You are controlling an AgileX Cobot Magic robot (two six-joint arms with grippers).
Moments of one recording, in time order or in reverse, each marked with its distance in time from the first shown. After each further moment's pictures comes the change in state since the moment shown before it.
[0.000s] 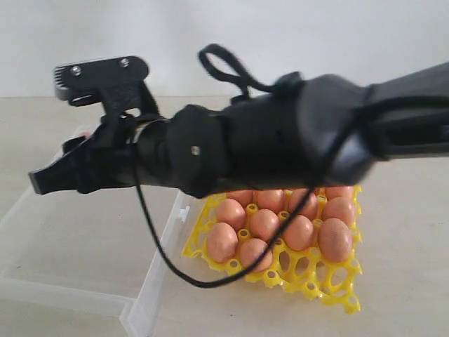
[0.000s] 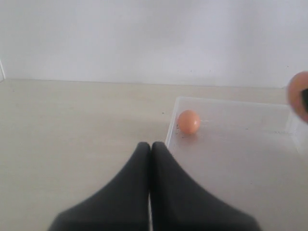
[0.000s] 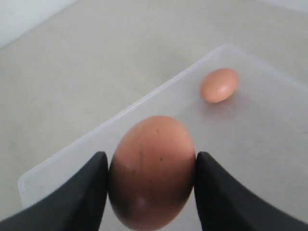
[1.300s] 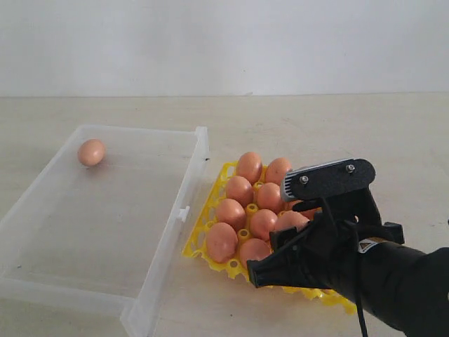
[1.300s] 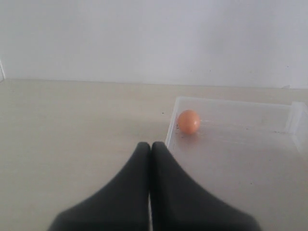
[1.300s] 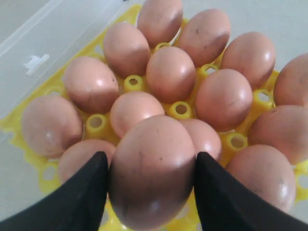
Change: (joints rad) left arm 0.000 0.000 0.000 0.000 0.000 0.000; right arm -0.002 -0.375 0.763 0.638 -0.367 -0.398
